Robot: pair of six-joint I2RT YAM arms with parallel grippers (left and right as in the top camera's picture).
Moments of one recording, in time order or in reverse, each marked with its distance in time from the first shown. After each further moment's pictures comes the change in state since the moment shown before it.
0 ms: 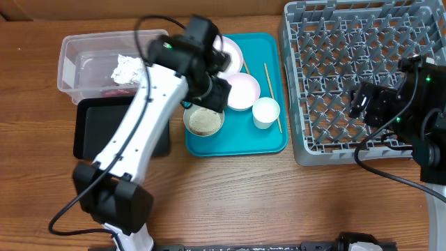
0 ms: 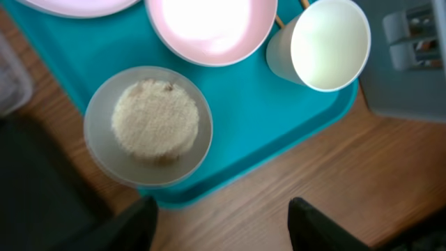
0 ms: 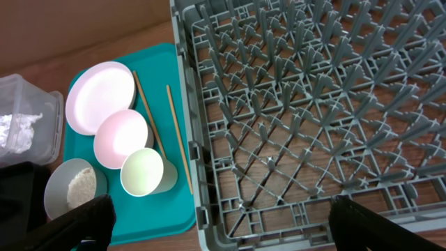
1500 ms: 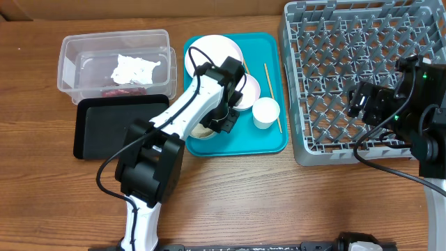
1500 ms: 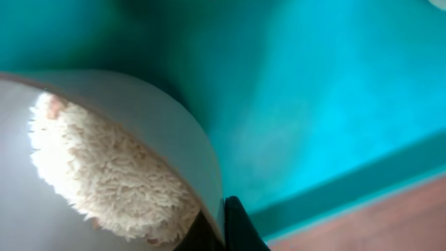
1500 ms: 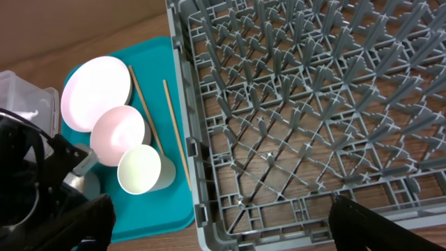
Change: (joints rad) left arm -0.069 0.251 -0.143 0.095 -0.132 0.002; right arm 0.000 0.022 0.000 -0.007 0.000 0.007
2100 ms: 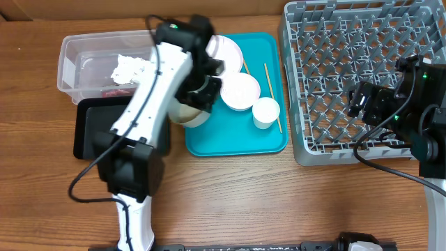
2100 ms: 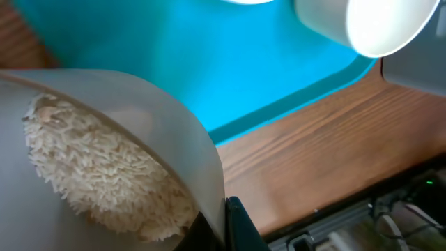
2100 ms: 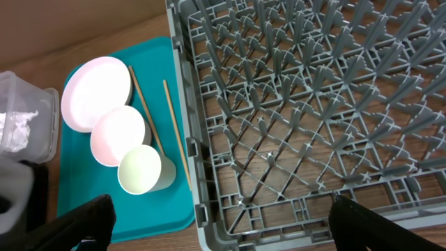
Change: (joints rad) left arm 0.172 -0.021 0.423 -0.440 0.233 -0.011; right arm 0.000 0.000 0.000 0.000 0.000 0.003
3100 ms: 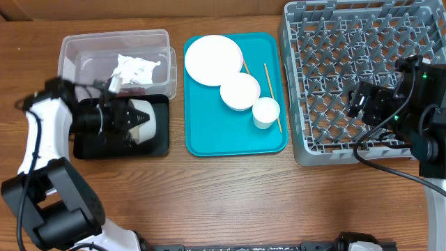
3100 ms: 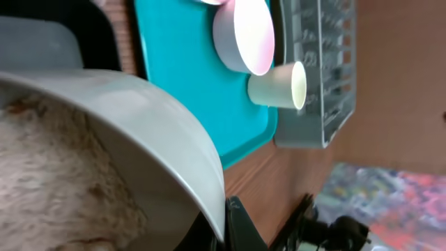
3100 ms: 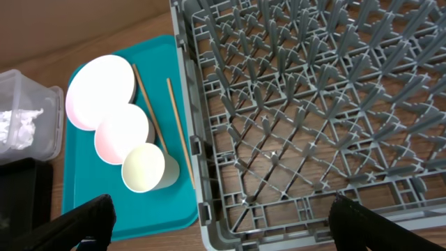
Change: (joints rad) left arm 0.741 -0.329 -0.827 0.457 0.728 0.435; right arm 0.000 0.000 0.000 -0.002 -0.016 0.001
